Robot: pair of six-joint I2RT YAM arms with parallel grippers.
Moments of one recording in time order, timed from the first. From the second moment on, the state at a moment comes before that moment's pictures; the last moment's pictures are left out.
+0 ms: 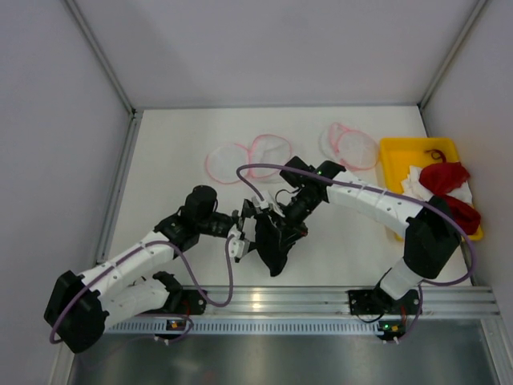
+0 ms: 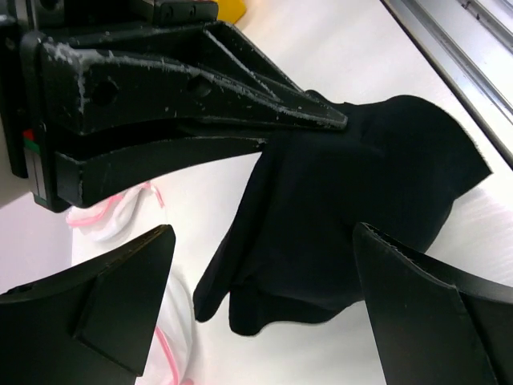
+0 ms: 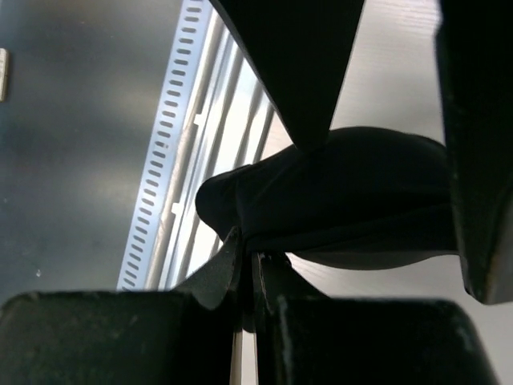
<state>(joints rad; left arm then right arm) -0.66 0.99 0.56 -0.06 0.92 1.12 0.81 1.60 1.27 -1.02 -0.89 -0.78</state>
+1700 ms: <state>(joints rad) -0.76 0.96 0.56 -0.17 0.99 1.00 1.02 1.56 1.44 -1.12 -0.62 -0.93</state>
